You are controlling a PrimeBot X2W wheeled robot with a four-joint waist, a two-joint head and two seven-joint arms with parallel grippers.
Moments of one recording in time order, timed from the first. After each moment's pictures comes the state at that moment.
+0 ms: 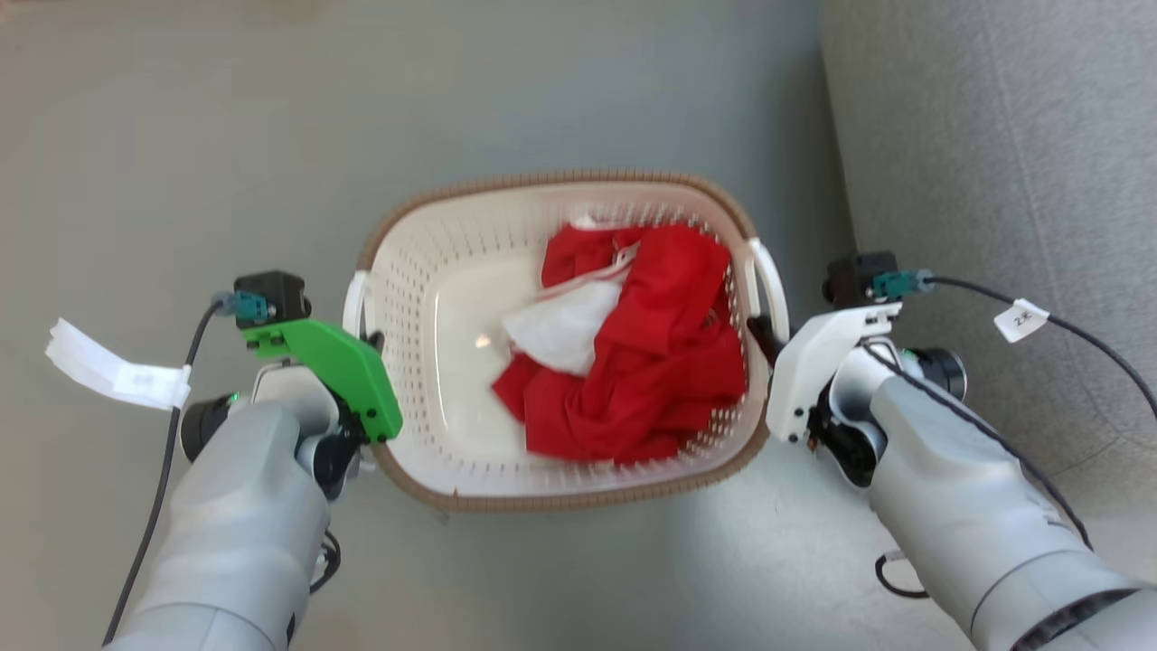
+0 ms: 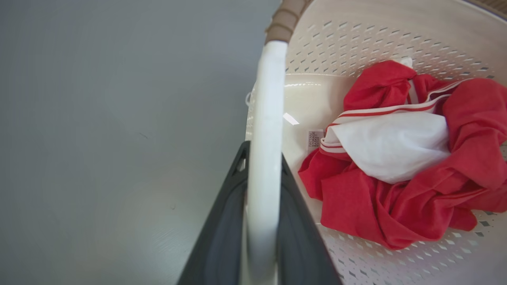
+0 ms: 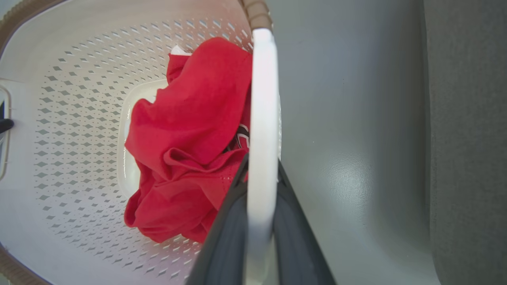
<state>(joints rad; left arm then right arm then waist) -0.80 -0.01 -0.41 1.21 -0.67 -0.14 0.03 -0.71 -0.03 0.53 1.13 0.55 0.13 -0.03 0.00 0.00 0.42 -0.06</state>
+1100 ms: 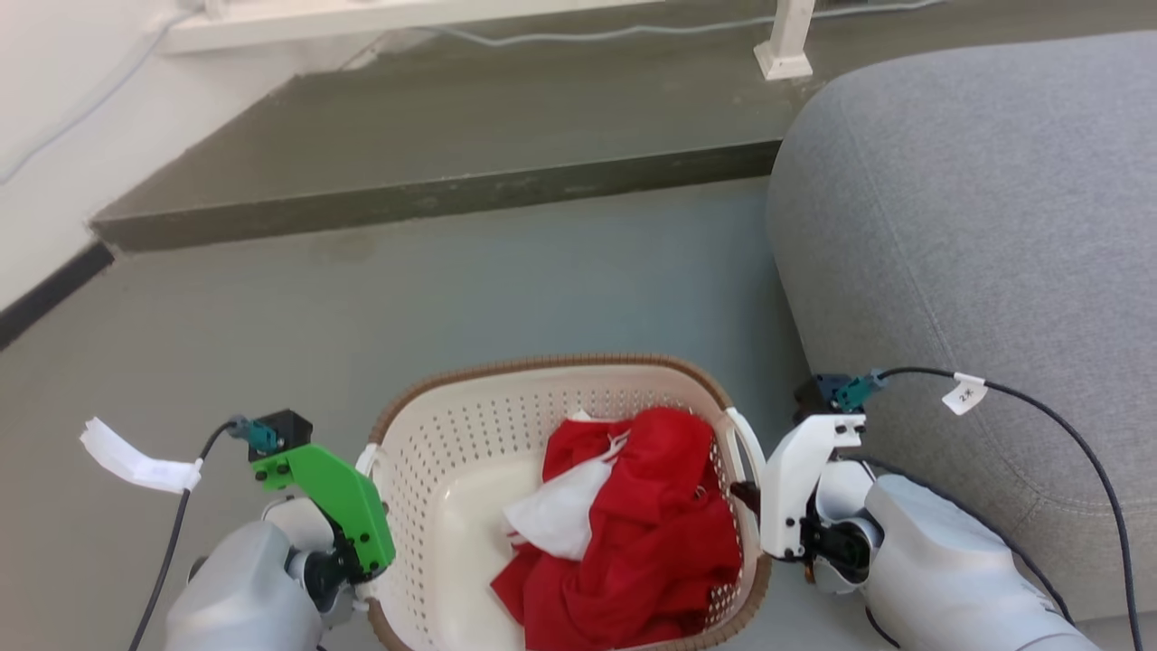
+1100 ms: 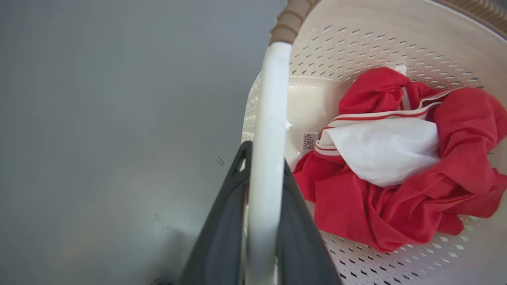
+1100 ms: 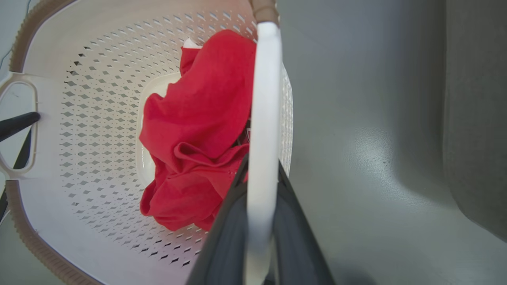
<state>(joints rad) -0.62 0.02 -0.45 1.22 -0.80 -0.14 0.26 -0.55 -0.04 0.67 1.08 0.79 0.13 0.28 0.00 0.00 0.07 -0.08</state>
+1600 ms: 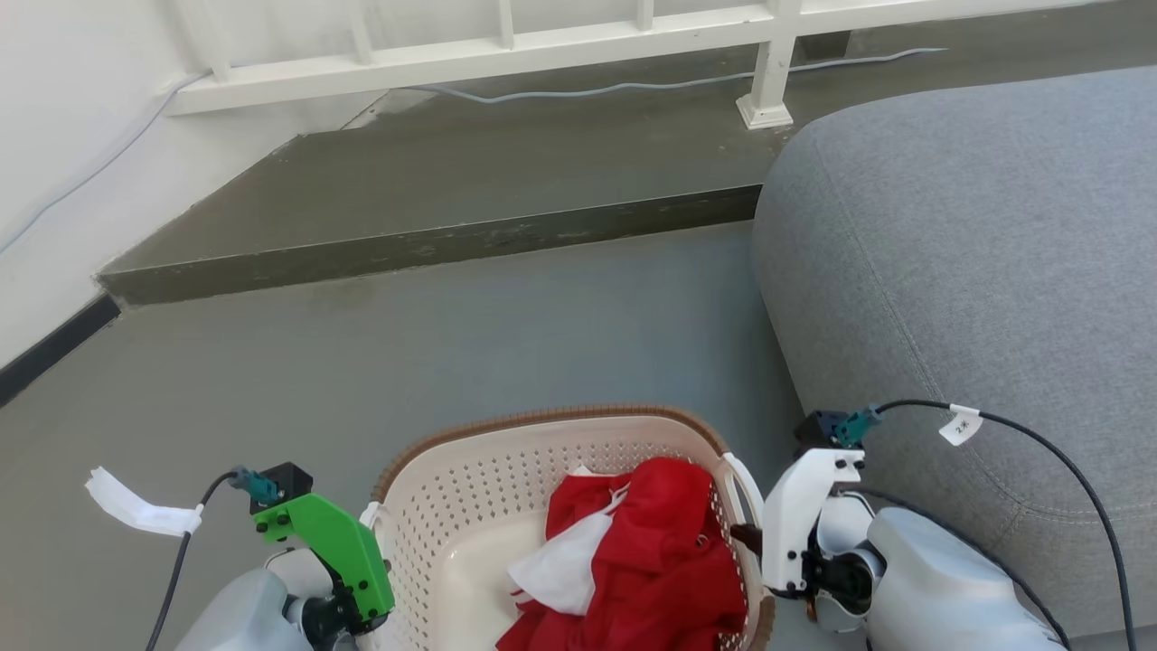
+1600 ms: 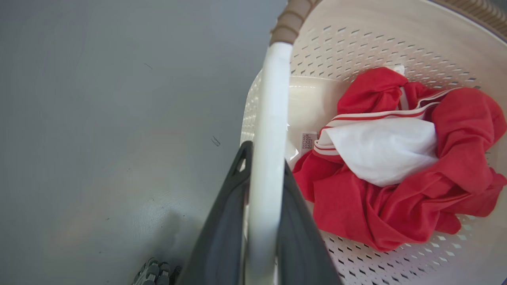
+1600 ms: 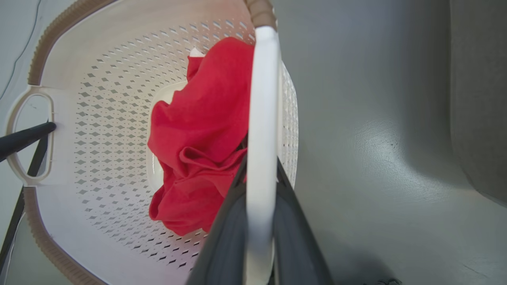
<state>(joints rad) -0.54 0.02 -0.45 1.22 -0.84 -0.14 0.31 -0.49 -0.04 0.70 1.08 0.84 0.13 0.33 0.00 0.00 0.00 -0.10</state>
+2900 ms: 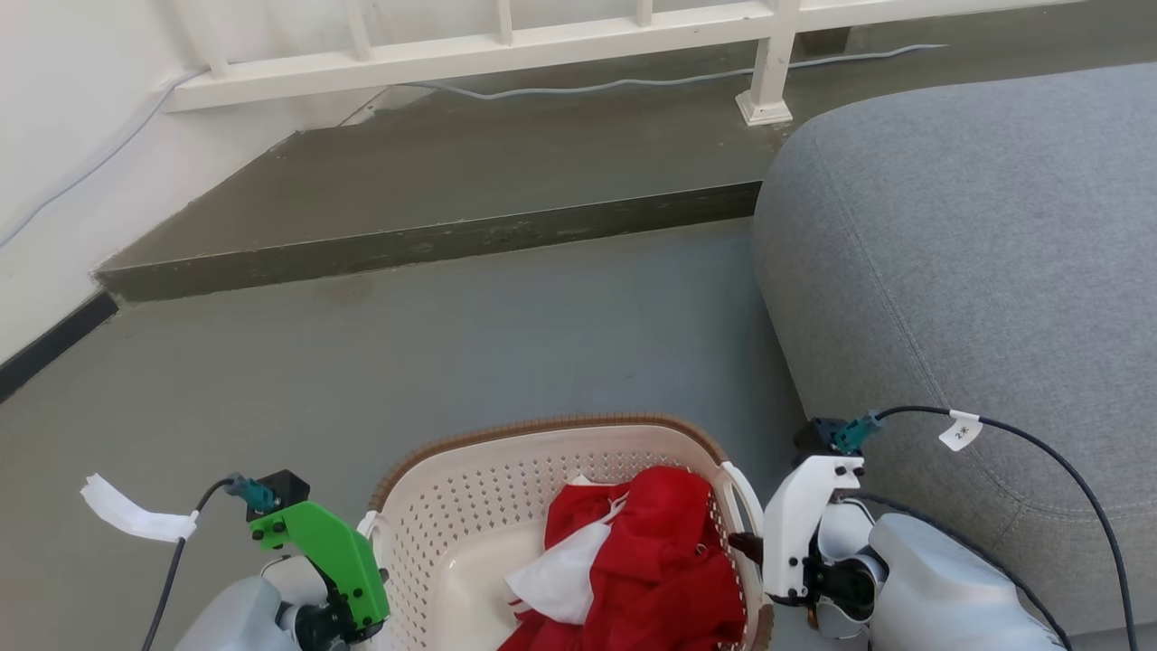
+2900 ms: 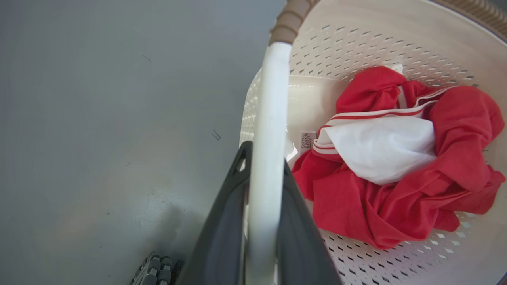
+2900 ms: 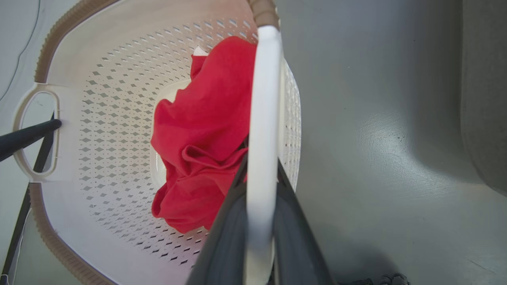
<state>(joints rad) -0.51 0.04 -0.47 1.19 -0.87 -0.14 0.33 -0.48 -0.06 0.75 1.06 0.91 0.13 0.34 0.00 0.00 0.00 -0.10</state>
